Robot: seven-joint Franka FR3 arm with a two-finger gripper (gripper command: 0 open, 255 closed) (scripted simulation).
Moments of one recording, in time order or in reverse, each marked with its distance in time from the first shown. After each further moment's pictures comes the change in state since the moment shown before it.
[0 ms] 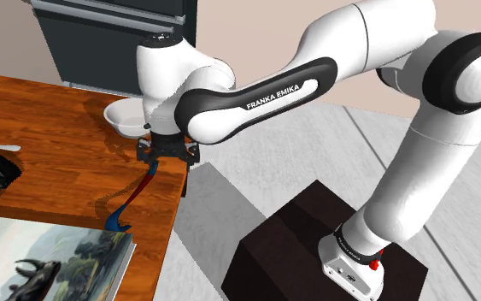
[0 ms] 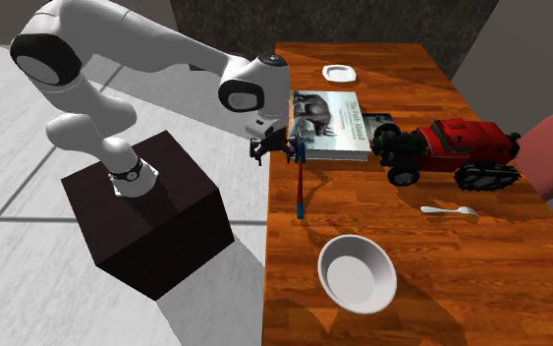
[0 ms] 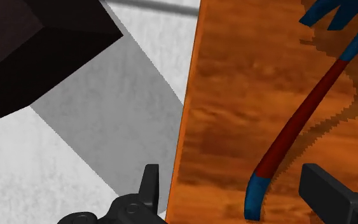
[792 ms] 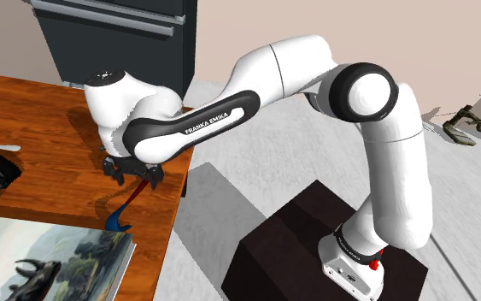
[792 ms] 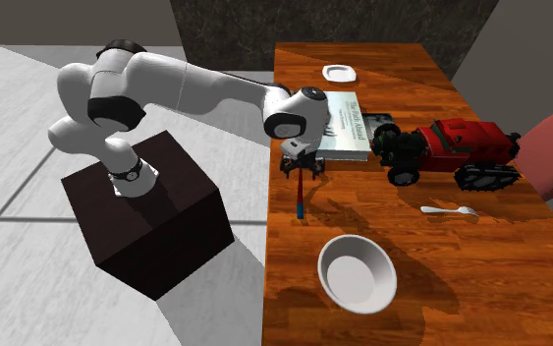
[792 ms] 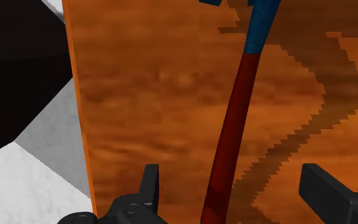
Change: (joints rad) arm 0.278 0.438 -0.163 0.402 -0.213 -0.074 0.269
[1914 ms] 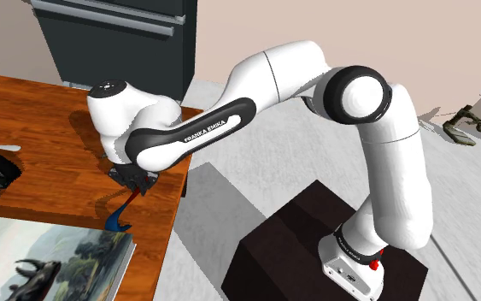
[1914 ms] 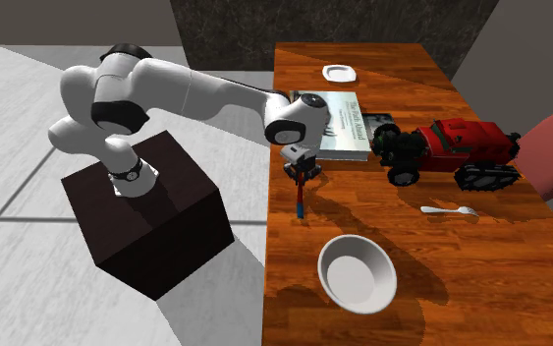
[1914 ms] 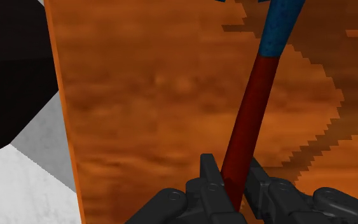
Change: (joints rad) arm 0.009 0.029 -0.015 -0.010 -0.019 0.036 0.014
